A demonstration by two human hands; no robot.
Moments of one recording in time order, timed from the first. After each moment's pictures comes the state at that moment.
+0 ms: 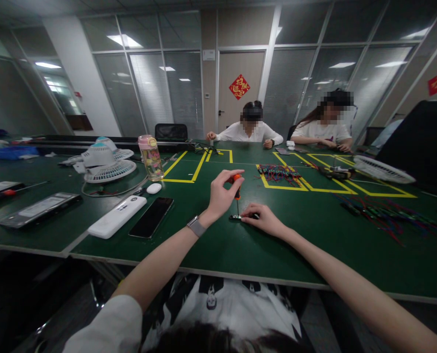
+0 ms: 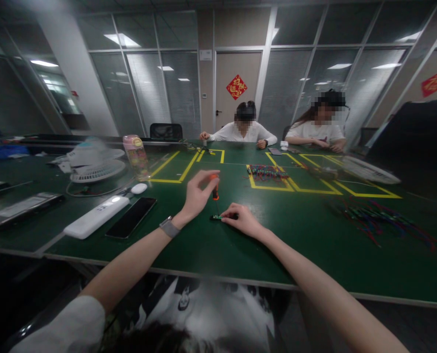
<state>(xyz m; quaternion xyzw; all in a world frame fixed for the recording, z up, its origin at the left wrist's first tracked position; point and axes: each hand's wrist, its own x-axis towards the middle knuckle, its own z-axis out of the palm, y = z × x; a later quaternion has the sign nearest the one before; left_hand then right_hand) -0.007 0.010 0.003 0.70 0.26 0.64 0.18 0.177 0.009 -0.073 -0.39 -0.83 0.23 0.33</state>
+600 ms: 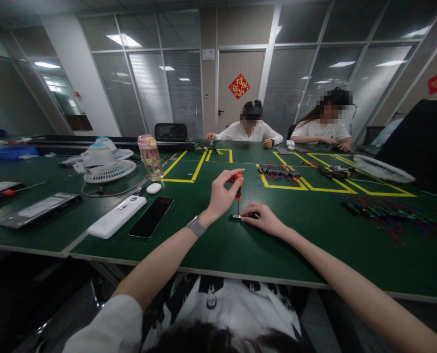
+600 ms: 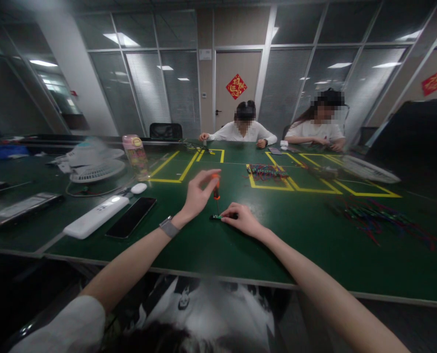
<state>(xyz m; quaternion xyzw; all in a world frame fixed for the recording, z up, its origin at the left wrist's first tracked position) -0.007 0.011 0.002 0.71 0.26 0.63 0.19 0.177 0.010 -0.073 -0.39 -0.83 0.22 0.32</state>
